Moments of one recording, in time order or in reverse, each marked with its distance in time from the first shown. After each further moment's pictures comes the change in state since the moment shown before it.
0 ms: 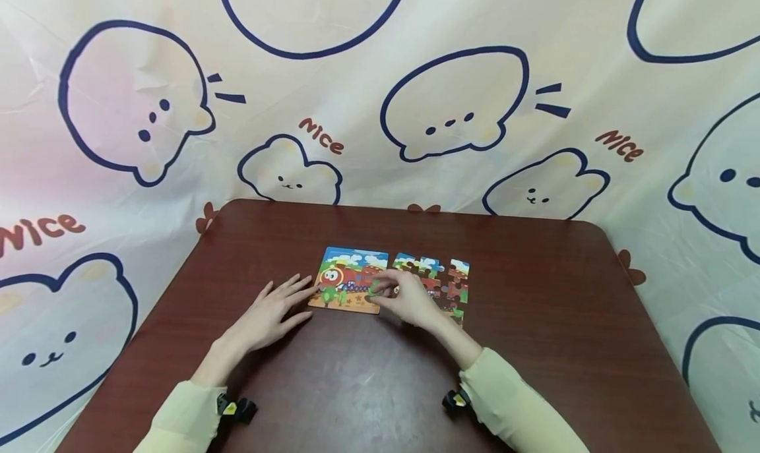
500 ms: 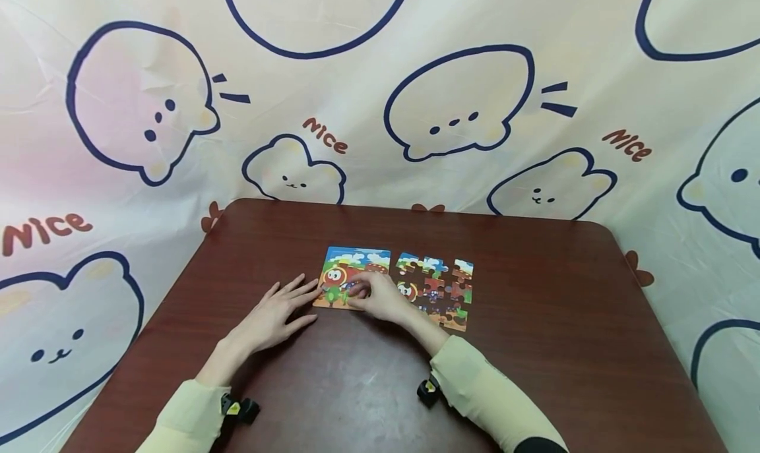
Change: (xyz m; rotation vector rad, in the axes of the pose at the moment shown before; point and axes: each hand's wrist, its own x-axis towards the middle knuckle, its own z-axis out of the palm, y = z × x) left_hand -0.001 0.001 0.002 0.013 -0.014 0.013; right_hand 0.041 0.000 0.044 0.025 -0.101 -0.039
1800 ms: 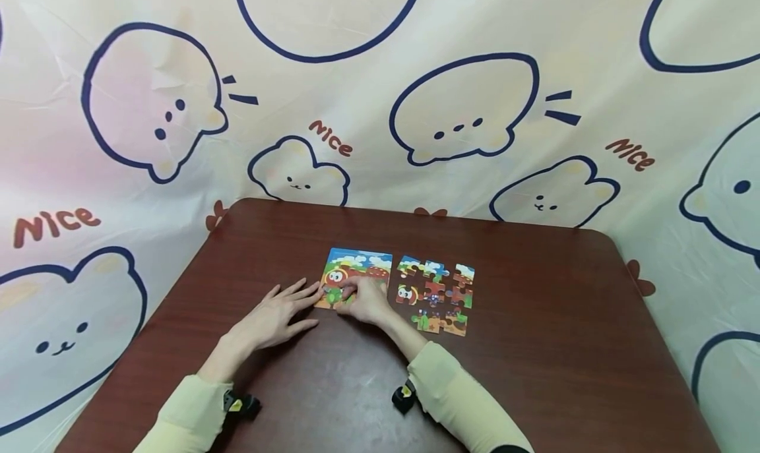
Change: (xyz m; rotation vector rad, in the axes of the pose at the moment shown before) left_hand -0.001 0.010 -0.013 0.063 -0.104 -0.017; right_hand 0.018 -0.007 0.035 -0.090 0.108 0.141
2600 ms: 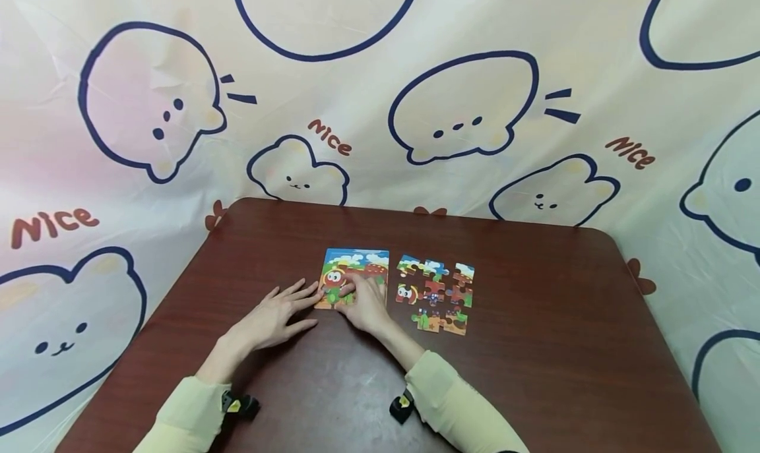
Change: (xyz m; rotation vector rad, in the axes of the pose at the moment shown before) left_hand 0.001 -0.004 0.004 -0.047 0.006 0.005; right_hand -0.011 -0.001 0.015 -0.020 0.126 0.001
